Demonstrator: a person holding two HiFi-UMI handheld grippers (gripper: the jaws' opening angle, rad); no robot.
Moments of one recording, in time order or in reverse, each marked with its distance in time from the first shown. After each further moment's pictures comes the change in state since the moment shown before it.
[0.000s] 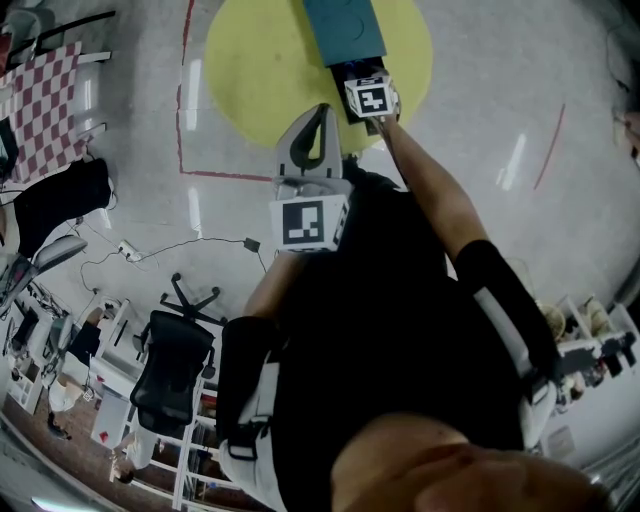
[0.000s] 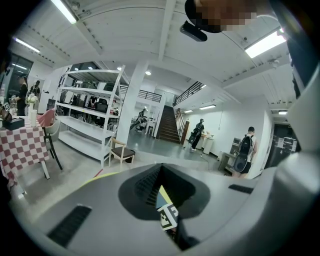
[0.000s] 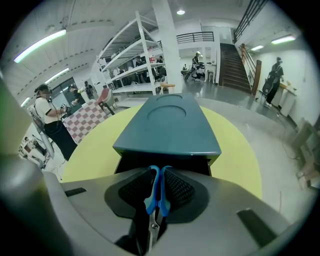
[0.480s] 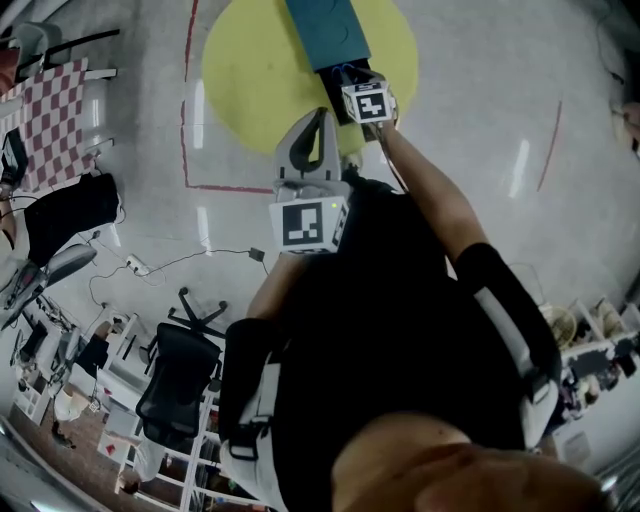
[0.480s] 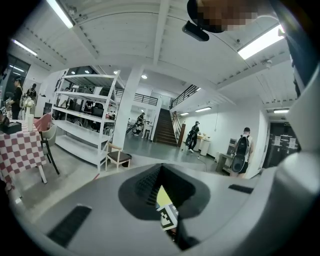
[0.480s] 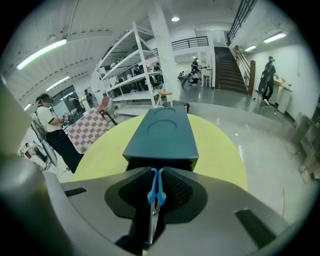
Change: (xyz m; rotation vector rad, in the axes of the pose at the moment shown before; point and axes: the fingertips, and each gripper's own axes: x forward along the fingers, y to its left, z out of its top) left arm -0.014 -0.036 0.011 0.036 -0.040 -0.029; right arm -0.047 -0.009 0.015 0.026 -0.083 0.000
